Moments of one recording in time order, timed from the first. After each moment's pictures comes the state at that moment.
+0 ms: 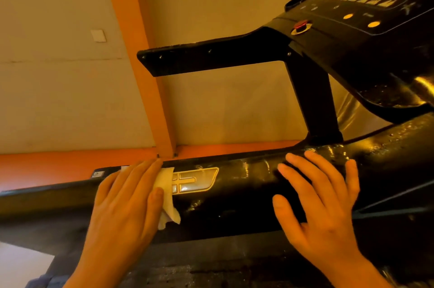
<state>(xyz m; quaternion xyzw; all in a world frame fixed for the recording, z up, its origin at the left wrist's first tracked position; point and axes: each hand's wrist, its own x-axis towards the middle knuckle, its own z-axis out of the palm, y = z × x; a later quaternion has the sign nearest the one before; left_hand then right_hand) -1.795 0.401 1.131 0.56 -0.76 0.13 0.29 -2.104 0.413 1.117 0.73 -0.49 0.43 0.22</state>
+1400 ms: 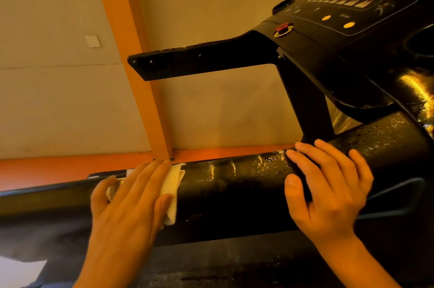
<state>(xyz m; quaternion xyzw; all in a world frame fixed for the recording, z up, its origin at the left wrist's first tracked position) -1.854 0.408 1.129 0.60 -0.75 0.14 0.23 -2.164 0.382 1.113 0.64 -0.50 0.47 0.33</state>
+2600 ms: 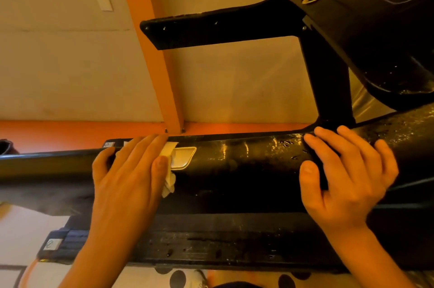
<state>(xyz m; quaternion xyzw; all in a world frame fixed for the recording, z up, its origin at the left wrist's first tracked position) -1.854 0.410 1.139 0.66 -0.71 0.10 0.24 -2.168 0.382 1.110 0.65 -0.49 0.47 0.32</state>
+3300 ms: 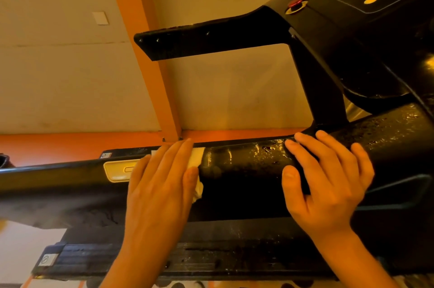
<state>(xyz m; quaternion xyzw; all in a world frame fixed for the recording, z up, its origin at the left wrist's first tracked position) -1.912 0.409 1.140 0.61 -0.73 0.11 0.27 -2.166 0.385 1.112 0.66 -0.50 0.49 0.29</state>
